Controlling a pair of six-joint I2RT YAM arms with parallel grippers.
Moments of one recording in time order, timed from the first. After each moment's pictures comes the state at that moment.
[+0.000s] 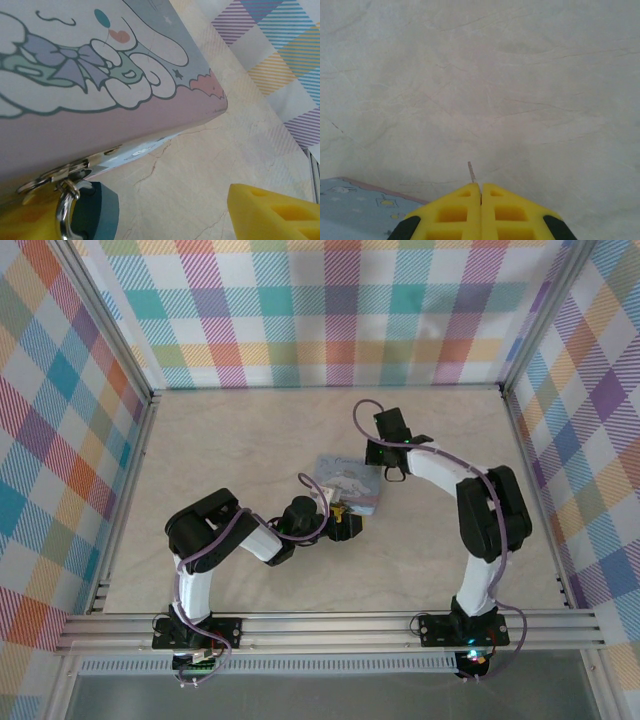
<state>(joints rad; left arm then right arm) -0.82 1.95 0.64 0.97 0.24 -0.63 0.41 1.83 1.27 -0.33 0.11 0.38</state>
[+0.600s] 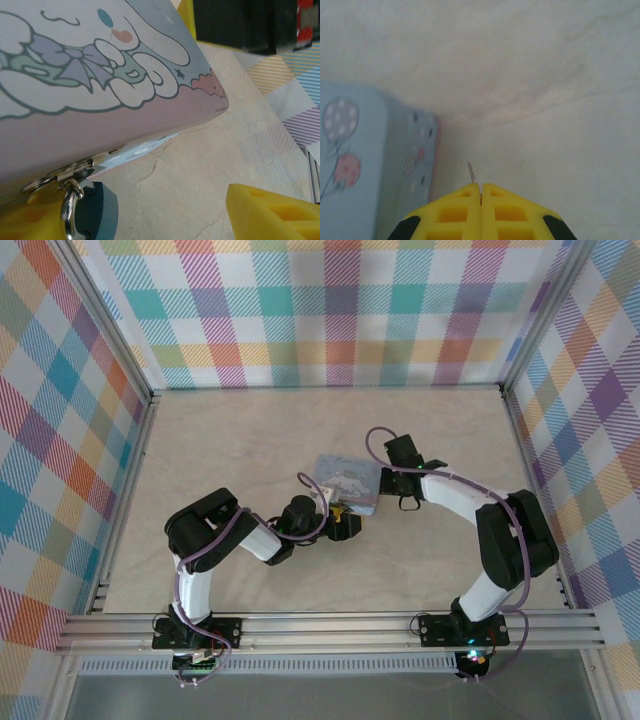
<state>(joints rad) -0.81 1.95 0.64 0.97 0.27 -0.63 0.44 1.63 0.98 -0.39 0.15 0.44</state>
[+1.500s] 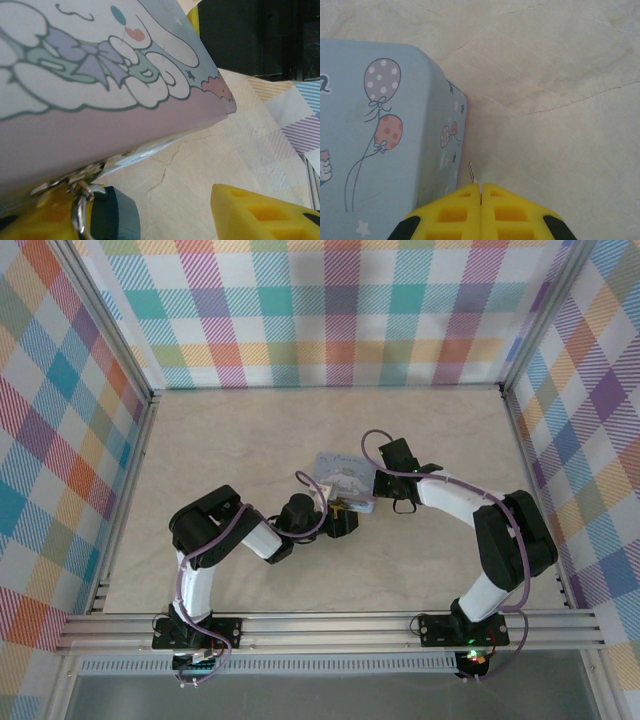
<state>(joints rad) -0.78 1.98 0.64 1.01 0.29 -0.66 0.47 1.63 0.96 -0.35 0.11 0.49</state>
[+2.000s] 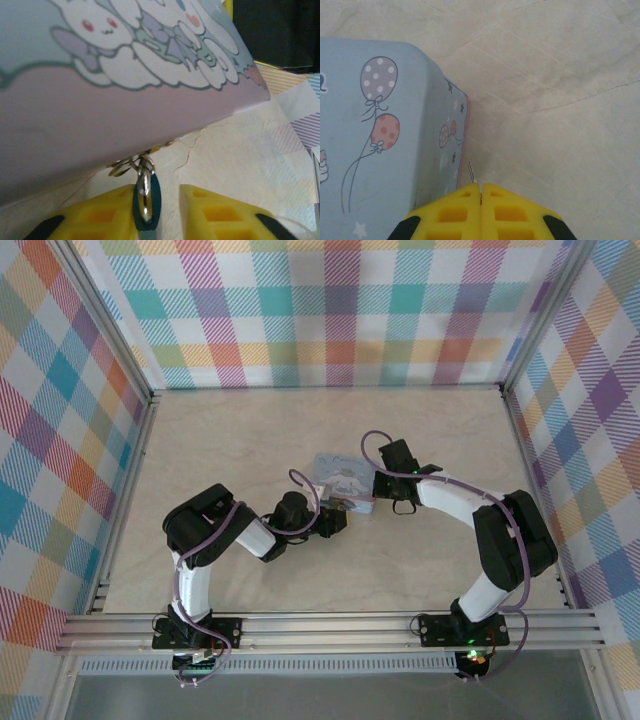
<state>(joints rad) -0.73 1.96 0.61 0.95 0.34 -0.64 0.48 1.63 0.95 -0.33 0.11 0.49</state>
